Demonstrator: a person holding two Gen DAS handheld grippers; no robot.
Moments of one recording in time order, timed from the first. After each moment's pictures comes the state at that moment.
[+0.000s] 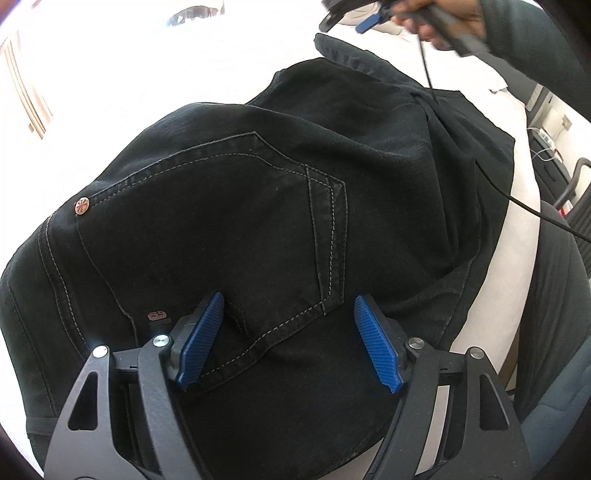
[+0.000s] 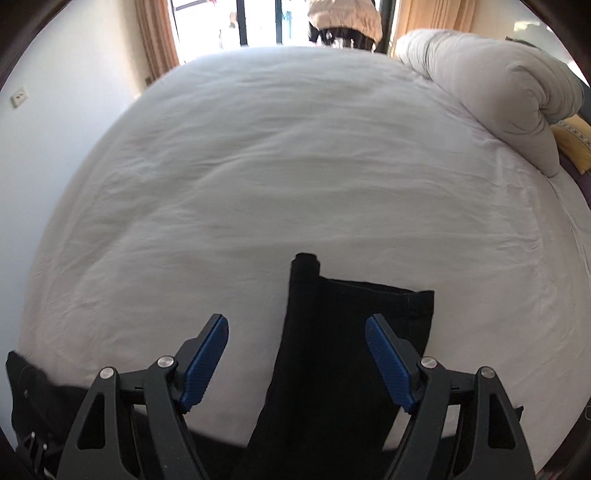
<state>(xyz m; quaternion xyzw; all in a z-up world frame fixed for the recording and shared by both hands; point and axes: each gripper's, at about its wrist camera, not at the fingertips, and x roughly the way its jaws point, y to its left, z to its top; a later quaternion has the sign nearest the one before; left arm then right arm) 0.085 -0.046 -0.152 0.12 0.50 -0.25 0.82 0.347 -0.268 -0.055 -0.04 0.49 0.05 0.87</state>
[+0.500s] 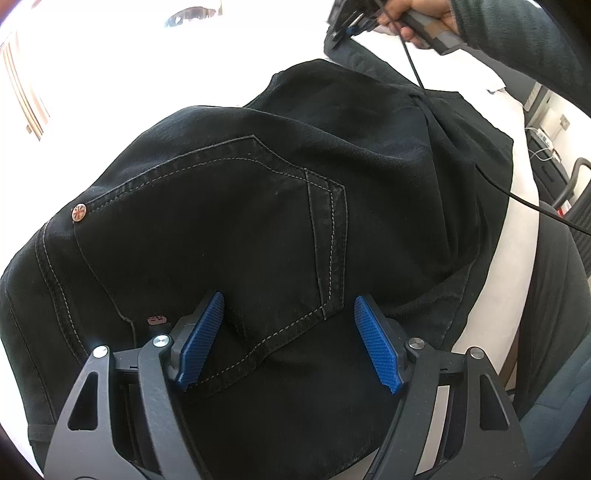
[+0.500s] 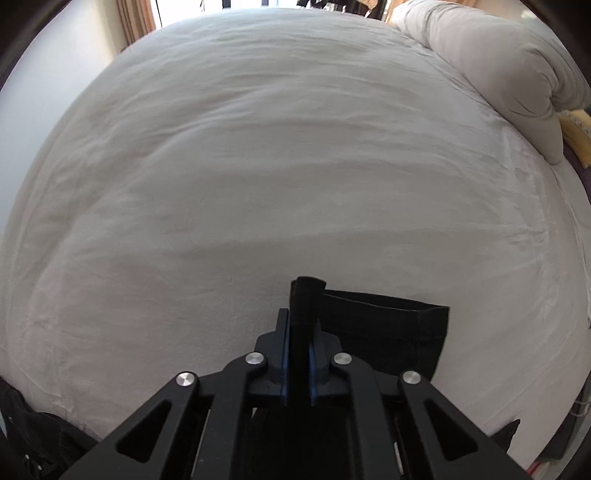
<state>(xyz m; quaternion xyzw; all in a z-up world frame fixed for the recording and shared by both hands) 0.090 -0.043 -0.151 0.12 0.50 -0.25 0.82 0.389 -0.274 -0.088 -0.05 0.54 0.02 0.84</state>
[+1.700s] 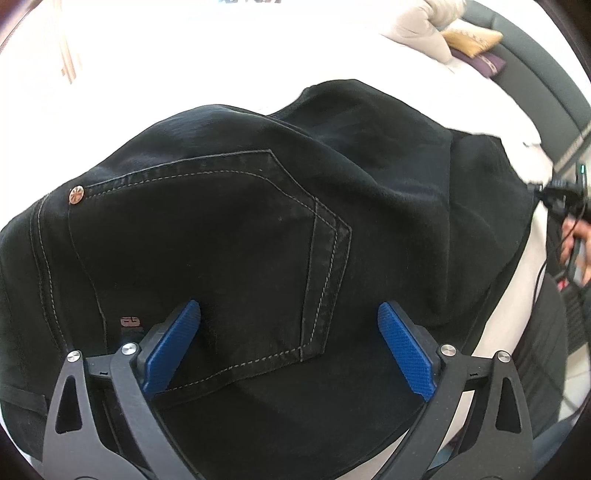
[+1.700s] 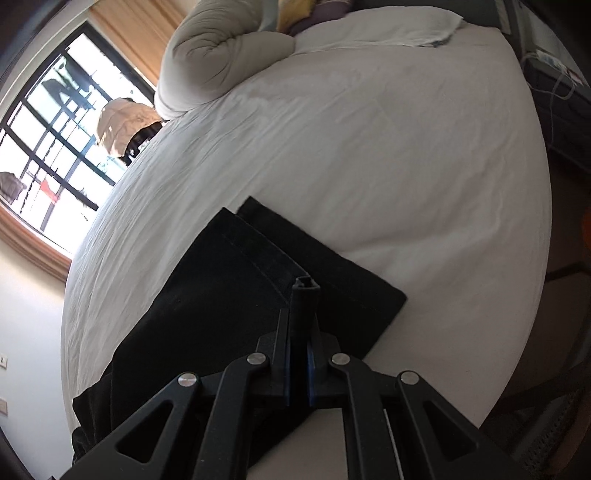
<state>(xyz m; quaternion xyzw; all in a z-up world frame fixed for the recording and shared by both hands) 0.116 -0.082 -0.140 0.02 0.54 -0.18 0.82 0.070 -0.549 -0.135 0.36 0.37 -0.17 0.84</state>
